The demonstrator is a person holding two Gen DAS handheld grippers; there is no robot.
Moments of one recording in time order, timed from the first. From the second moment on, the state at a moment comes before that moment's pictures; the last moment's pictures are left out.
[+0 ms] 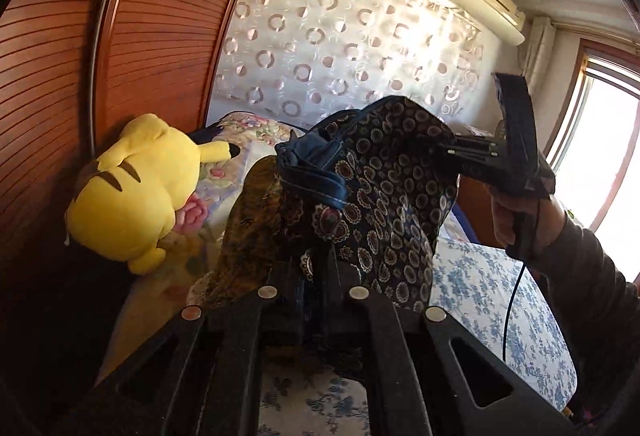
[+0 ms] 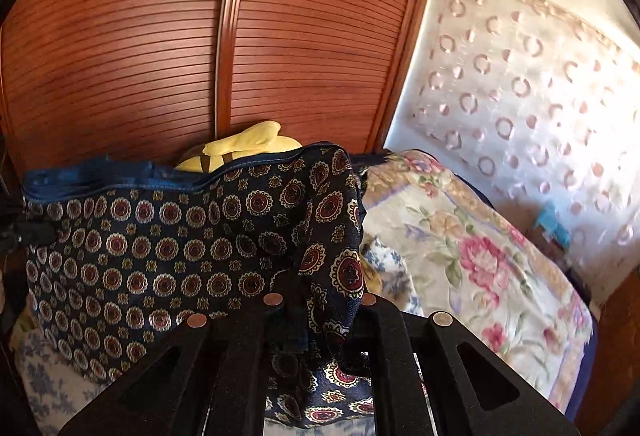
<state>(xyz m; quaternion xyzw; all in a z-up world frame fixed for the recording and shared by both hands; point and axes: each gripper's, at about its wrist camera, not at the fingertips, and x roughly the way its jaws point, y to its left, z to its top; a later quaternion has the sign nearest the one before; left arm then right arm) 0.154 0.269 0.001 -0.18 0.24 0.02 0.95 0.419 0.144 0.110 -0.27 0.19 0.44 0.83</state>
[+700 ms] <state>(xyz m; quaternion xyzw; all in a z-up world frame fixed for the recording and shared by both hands) 0.130 0.268 -0.027 -0.21 0.25 0.08 0.94 0.428 0.232 0.097 -0.32 0.20 0.45 0.81</state>
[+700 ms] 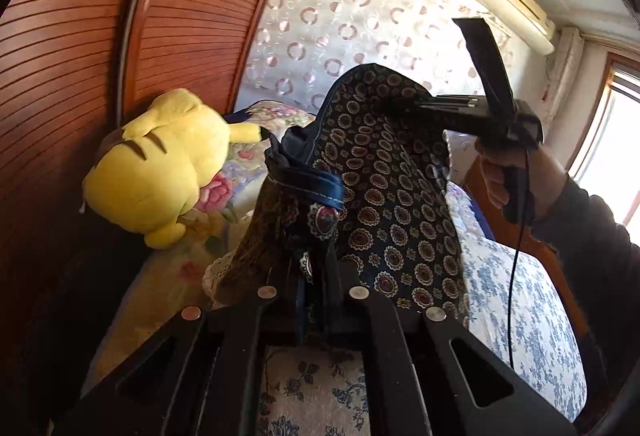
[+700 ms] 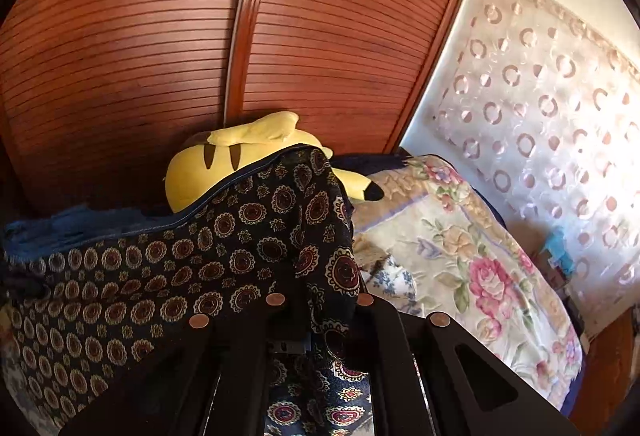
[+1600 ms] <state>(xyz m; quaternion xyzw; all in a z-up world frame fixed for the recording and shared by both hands) 0.127 0.261 -0.035 -0.17 0.28 0.12 0.94 0.465 0.204 0.041 -0.21 0.29 0.44 0.82</state>
